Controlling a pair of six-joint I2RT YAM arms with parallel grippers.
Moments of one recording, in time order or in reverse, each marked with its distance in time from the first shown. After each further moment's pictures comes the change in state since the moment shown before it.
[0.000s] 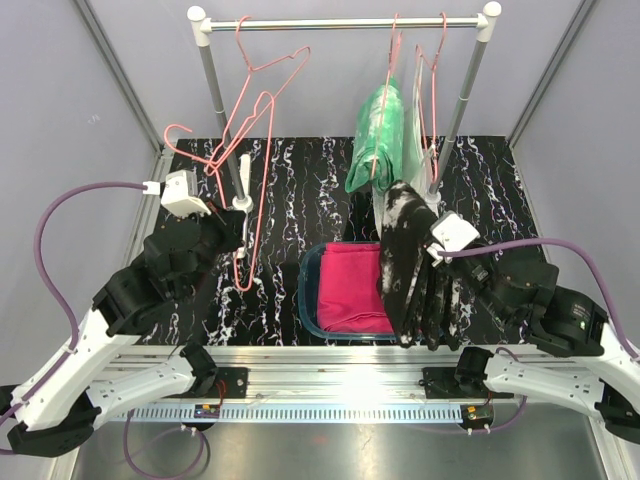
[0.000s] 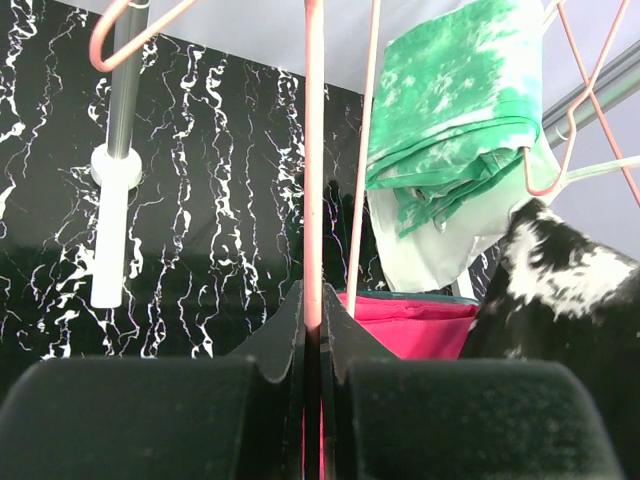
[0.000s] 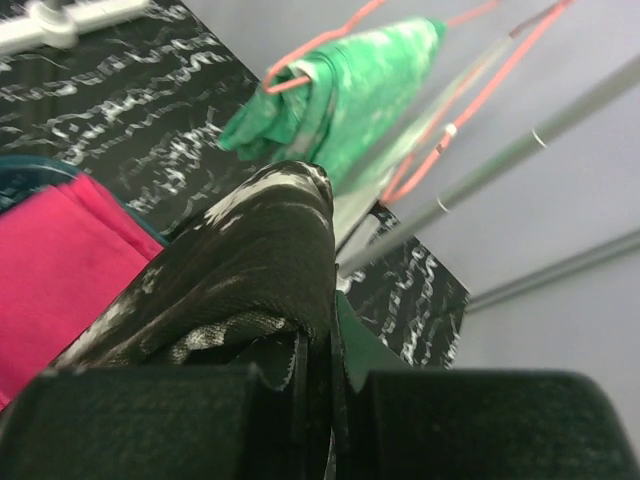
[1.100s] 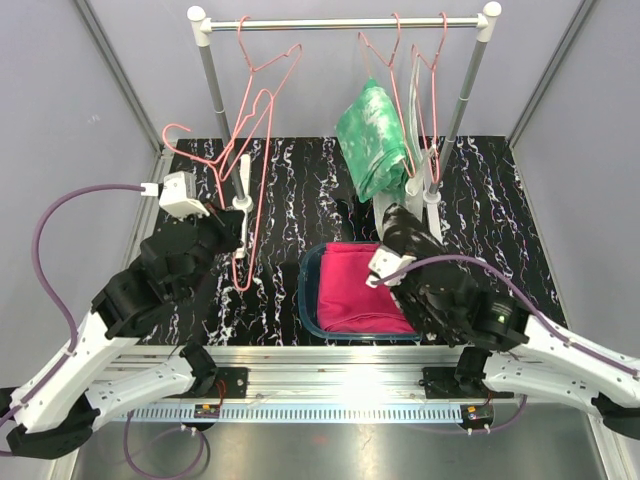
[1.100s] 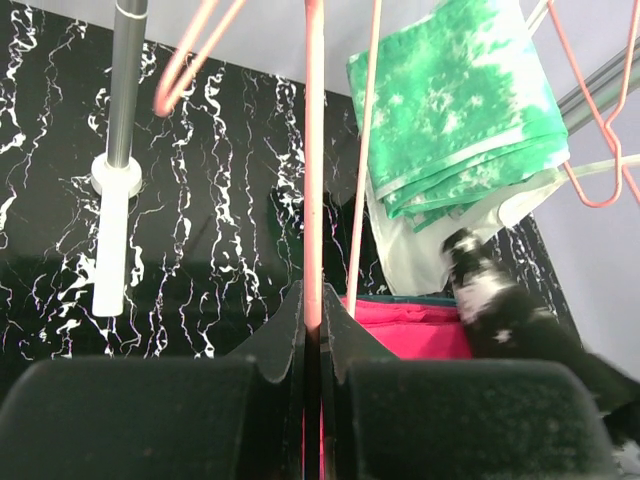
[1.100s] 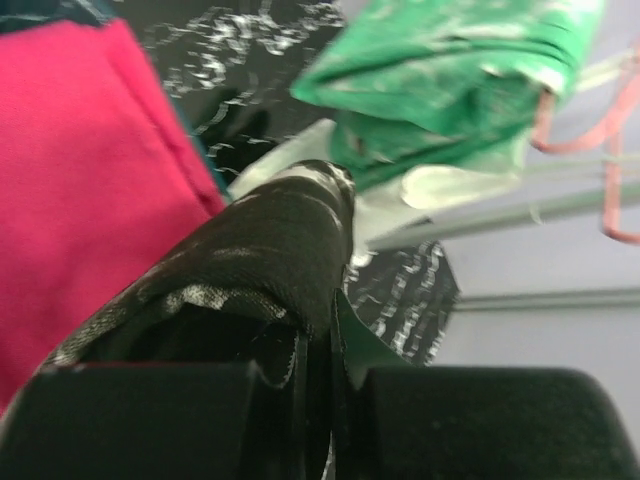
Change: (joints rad) left arm 0.000 -0.008 -0.019 0.033 0.002 0.030; right arm -0.002 0.024 -0.369 0.174 0.003 -0.185
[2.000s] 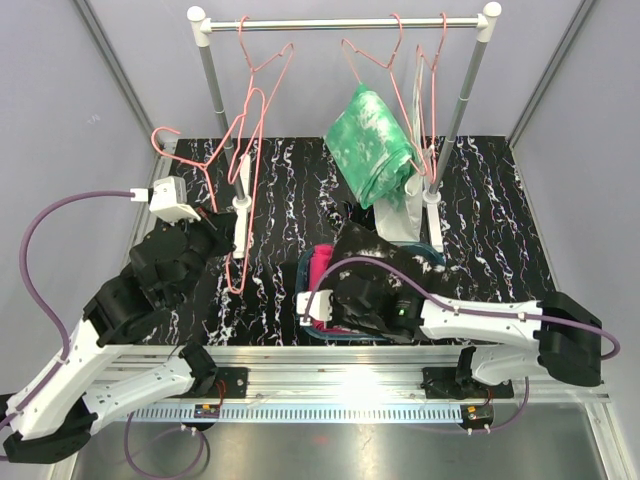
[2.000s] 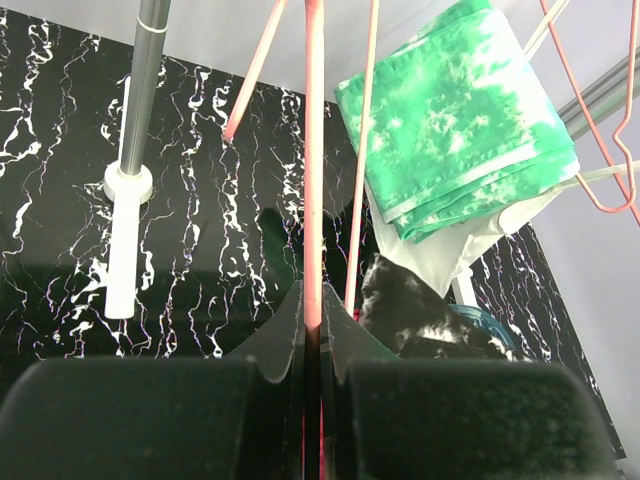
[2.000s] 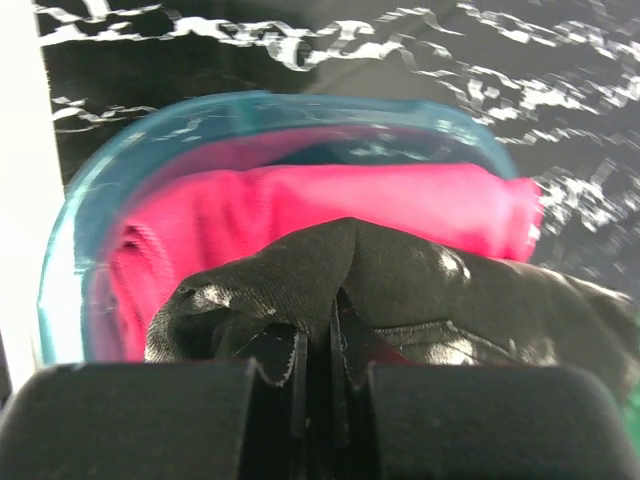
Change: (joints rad) left arm 0.000 -0.052 -0.016 -0.008 -0.016 0.015; right arm 0.127 0.576 -0.064 0.363 -0.444 0.105
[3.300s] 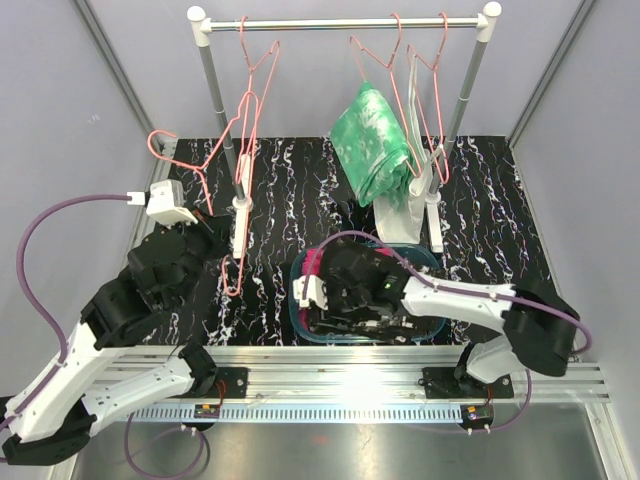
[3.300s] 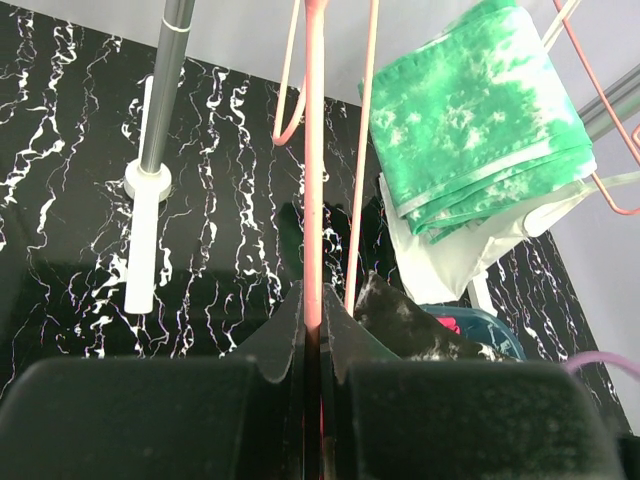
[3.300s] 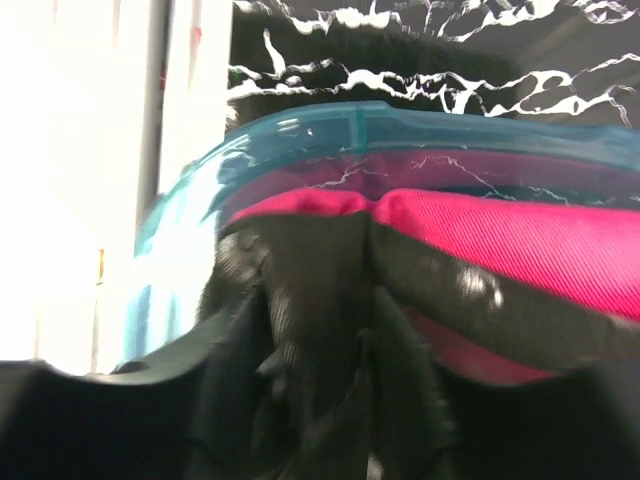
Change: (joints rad) left arm 0.000 -0.020 -0.009 -0.026 -0.025 0.007; right arm -0.171 0.209 0.105 -0.059 -0.544 0.054
